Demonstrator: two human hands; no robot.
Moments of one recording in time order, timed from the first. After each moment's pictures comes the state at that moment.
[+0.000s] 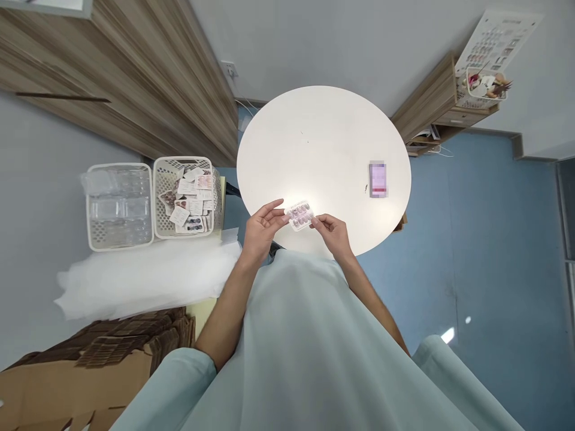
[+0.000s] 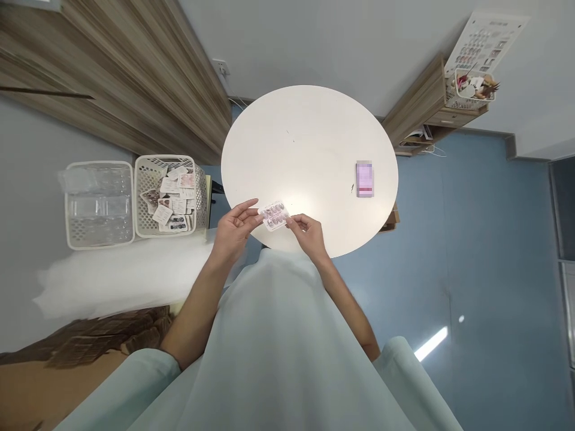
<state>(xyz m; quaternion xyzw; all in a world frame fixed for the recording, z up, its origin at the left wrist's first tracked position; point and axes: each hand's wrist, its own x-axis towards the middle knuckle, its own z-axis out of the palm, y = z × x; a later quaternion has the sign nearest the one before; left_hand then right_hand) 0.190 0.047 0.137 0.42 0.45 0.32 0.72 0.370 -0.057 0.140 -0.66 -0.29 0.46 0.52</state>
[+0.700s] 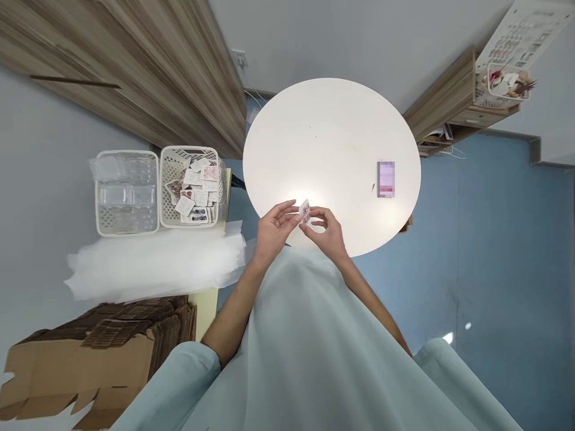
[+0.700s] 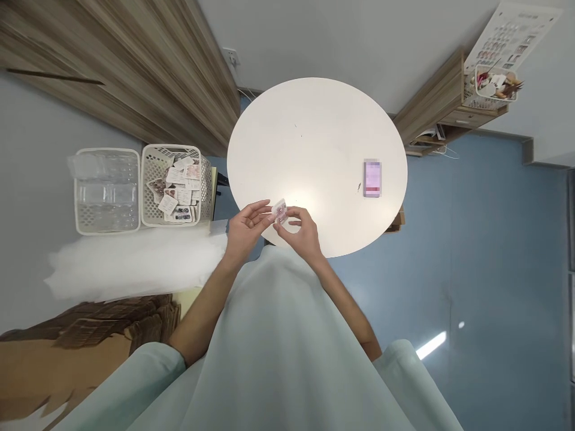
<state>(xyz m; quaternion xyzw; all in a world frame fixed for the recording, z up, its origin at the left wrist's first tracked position) 0.203 0.026 0.140 0.50 0.45 0.33 0.67 0.352 -0.051 0.131 -0.65 -0.34 0.44 0.52</state>
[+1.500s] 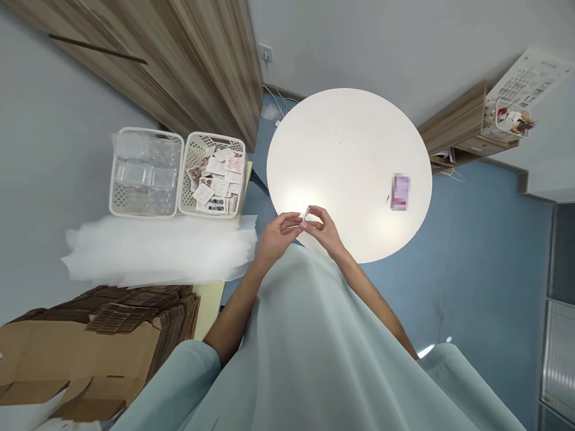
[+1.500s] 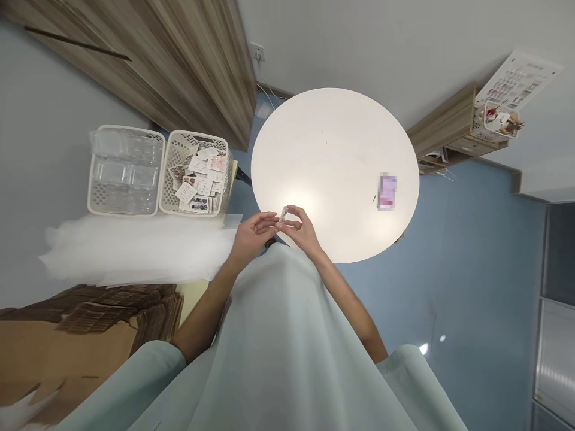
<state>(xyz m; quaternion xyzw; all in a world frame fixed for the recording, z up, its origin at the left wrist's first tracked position) 0.128 0.032 0.111 0.47 0.48 0.29 0.68 0.302 -0.016 0.104 -0.62 -0.33 0.57 0.43</state>
